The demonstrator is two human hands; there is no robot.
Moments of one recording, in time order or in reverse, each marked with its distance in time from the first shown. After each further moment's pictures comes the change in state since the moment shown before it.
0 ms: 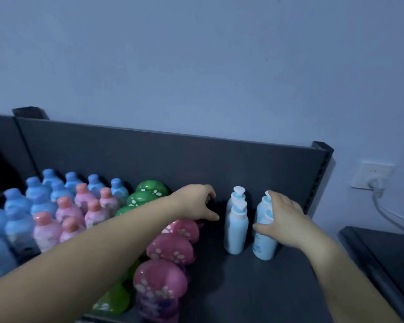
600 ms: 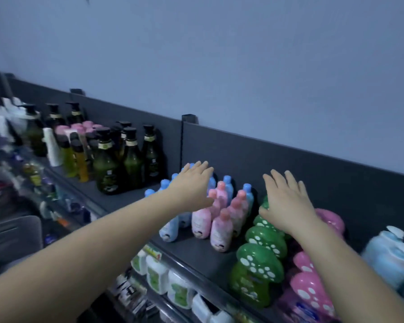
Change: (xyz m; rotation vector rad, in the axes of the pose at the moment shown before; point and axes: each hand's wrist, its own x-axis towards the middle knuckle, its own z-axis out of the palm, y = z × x) left_hand -0.210 -0.201 -0.101 0.357 0.310 -0.302; right_hand -0.022 -0.291 0.039 -0.345 0.199 -0.504
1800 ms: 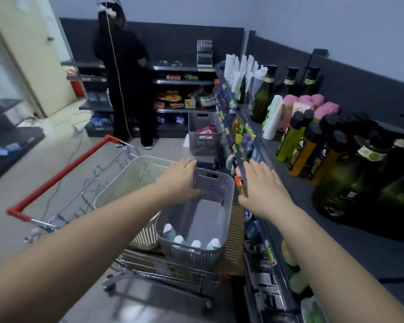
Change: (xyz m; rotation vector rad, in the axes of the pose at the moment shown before) left_hand -0.356 -0.422 0.018 -0.073 -0.139 -1.127; right_hand 0.075 -0.614 0.062 0.292 -0.154 -1.052
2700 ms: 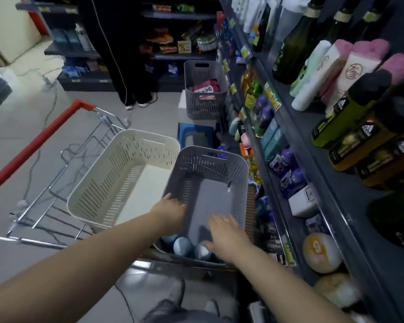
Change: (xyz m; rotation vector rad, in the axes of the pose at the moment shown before) left_hand 0.094 -0.115 0.181 0.302 -0.464 0.101; right_hand 0.095 -0.050 0.199 0.079 -0.548 -0.271
